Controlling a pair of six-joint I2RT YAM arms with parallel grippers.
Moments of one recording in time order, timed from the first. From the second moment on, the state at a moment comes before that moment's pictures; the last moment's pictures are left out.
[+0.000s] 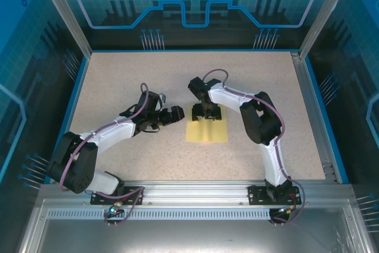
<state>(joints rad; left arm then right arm) -0.40 1.43 0.75 -0.16 0.30 -0.74 0.63 2.16 1.63 -0.97 0.02 0.63</state>
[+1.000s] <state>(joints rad) -0.30 1.41 0.75 -0.12 0.49 -0.77 0.44 1.87 1.25 -0.40 -0.65 0.71</state>
